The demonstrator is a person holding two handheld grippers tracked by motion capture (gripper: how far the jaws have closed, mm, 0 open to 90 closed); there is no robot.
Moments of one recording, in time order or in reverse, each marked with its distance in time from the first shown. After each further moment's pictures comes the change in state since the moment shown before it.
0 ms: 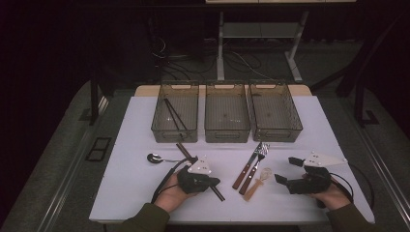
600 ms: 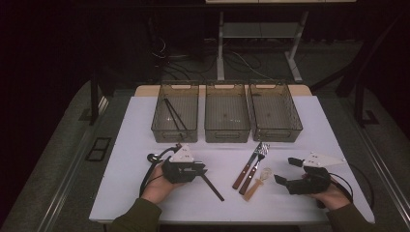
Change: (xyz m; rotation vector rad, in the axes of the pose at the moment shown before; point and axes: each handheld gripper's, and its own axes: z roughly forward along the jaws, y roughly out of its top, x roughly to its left) left arm 0.034 -0.012 -0.038 -0.059 0.092 -0.062; right arm 0.000 0.000 0.001 0.005 0.005 -0.008
